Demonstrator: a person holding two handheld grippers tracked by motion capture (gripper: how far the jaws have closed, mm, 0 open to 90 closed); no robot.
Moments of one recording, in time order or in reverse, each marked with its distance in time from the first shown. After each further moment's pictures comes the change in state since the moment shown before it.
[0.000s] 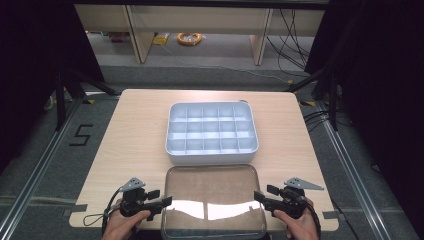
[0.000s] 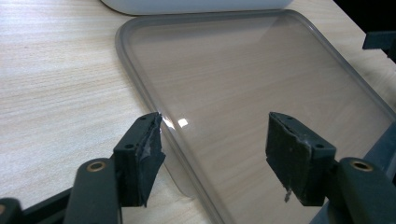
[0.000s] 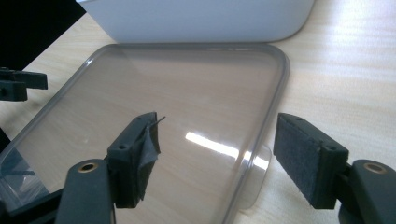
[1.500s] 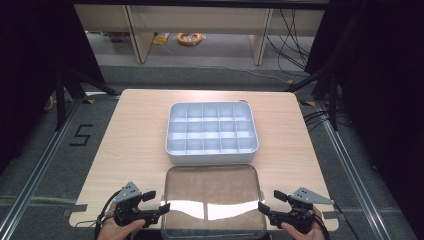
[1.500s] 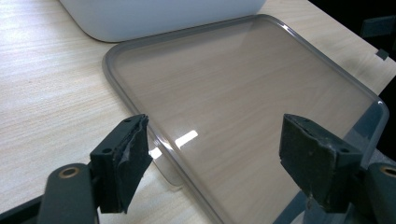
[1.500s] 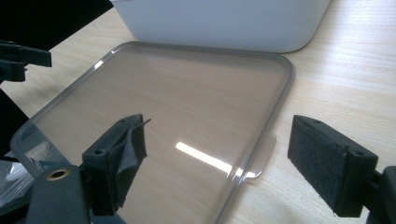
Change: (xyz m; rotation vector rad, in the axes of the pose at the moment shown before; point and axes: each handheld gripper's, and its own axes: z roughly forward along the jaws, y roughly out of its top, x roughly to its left) left arm -0.013 -0.007 -0.022 -0.060 -0.020 0.147; right arm 0.013 -0.016 -0.028 -0.054 -0.007 -0.116
